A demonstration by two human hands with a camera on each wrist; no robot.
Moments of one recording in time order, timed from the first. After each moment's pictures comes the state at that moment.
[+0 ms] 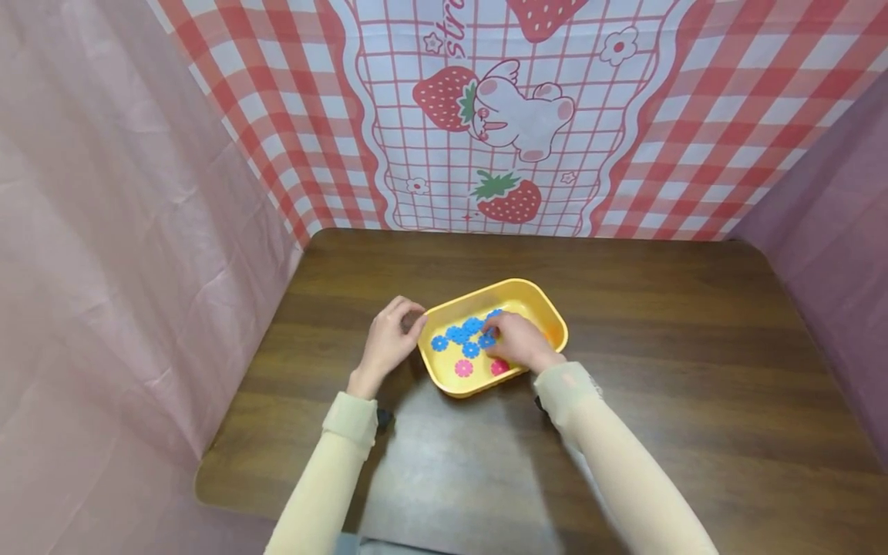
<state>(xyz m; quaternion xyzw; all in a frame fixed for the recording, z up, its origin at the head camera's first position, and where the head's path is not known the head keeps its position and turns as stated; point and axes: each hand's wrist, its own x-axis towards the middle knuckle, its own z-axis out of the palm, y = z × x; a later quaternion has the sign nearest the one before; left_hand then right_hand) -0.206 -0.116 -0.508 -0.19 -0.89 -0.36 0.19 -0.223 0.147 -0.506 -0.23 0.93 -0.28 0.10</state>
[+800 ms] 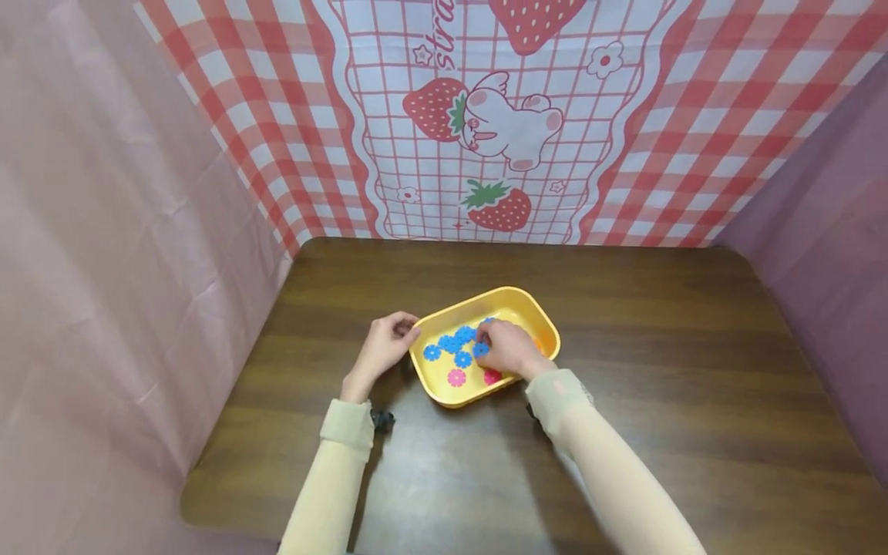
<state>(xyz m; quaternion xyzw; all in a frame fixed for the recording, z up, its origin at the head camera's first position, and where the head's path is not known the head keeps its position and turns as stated) -0.218 -0.116 -0.512 -0.11 -0.87 -0.48 0.02 -0.224 0.145 -0.503 -0.23 0.94 -0.25 0.09</state>
